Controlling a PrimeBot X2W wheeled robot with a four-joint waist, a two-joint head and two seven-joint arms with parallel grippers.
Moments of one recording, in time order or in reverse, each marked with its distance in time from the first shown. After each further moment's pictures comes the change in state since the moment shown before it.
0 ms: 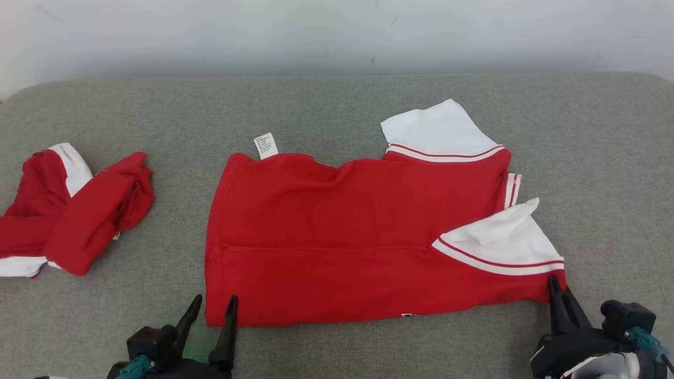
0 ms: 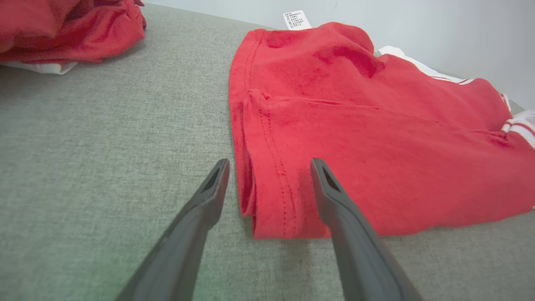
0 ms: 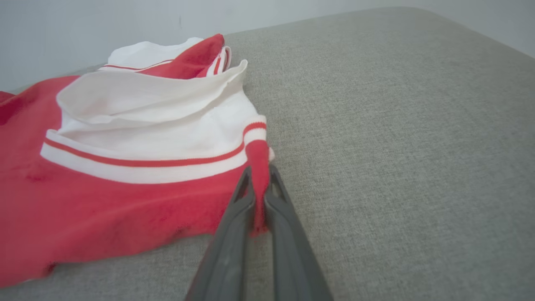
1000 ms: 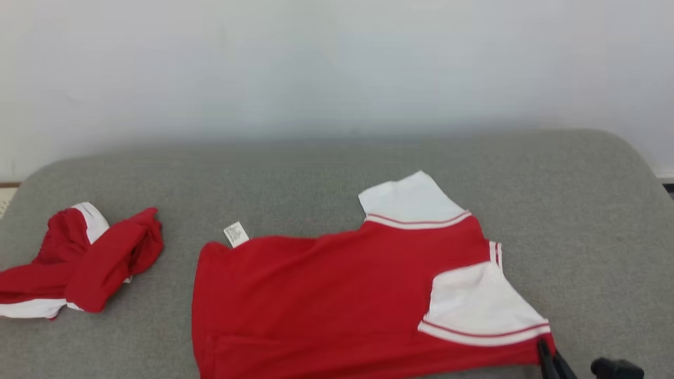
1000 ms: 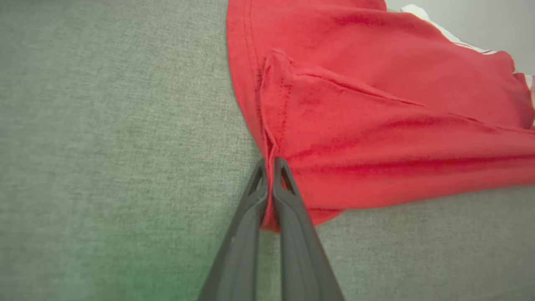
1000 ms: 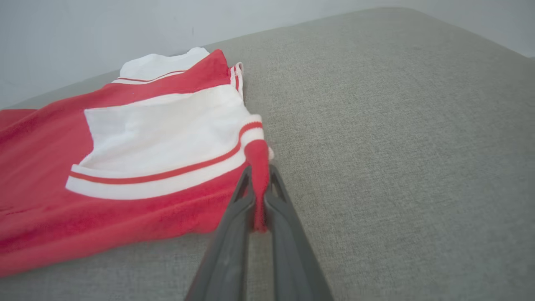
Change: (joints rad) left arm 0.129 -0.002 0.048 0.191 -0.019 -0.025 -0.001; right arm 0.140 -0.032 0.109 0.002 0.085 0.000 0.000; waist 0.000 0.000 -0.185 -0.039
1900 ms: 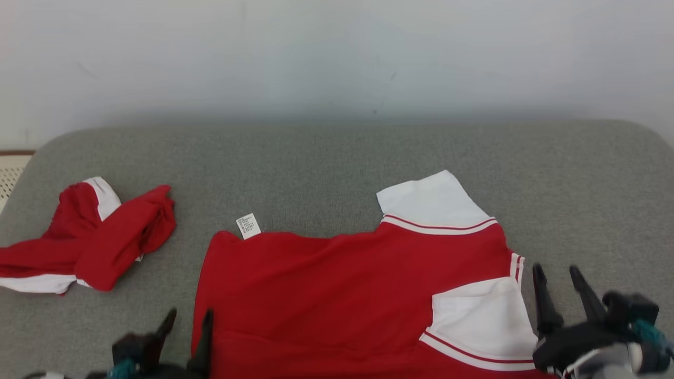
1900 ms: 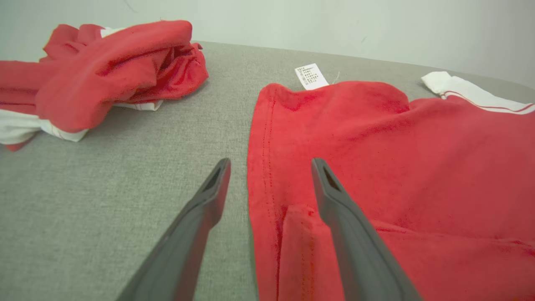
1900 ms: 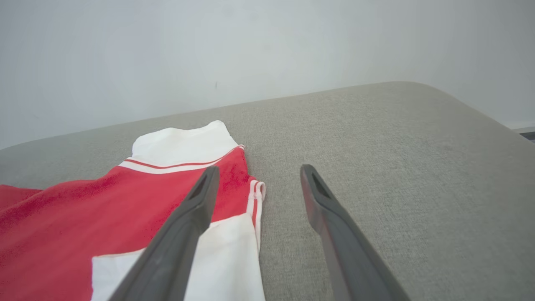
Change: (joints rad) left arm -0.114 0.008 0.070 -0.096 0.147 0.021 0.001; right arm -0.113 -0.008 -0.051 -0.072 -0.052 0.000 0.000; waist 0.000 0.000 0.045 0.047
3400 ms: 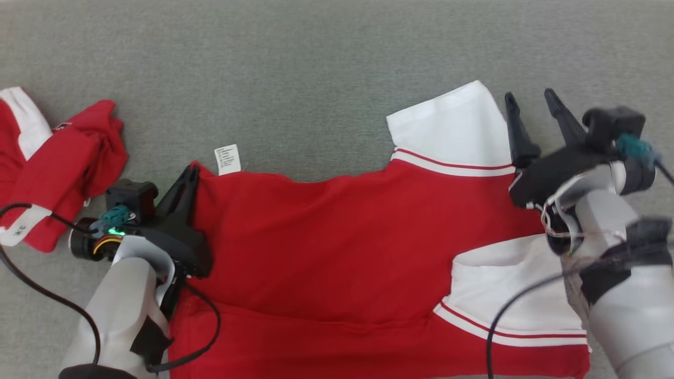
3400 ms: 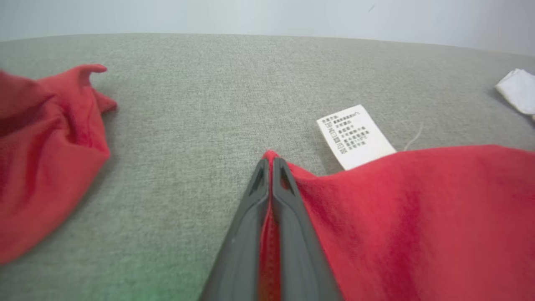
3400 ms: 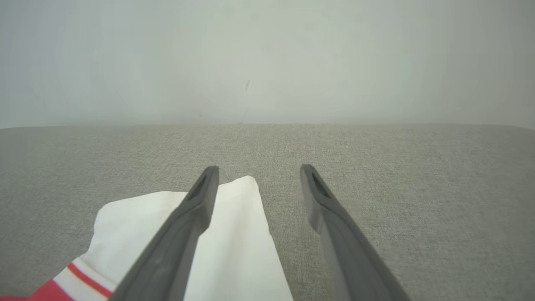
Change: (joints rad) left arm -0.566 0.054 -0.174 0.305 -0.077 -0.022 -0.001; right arm -0.639 -0.060 0.266 0.273 0.096 0.000 0.028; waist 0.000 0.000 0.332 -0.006
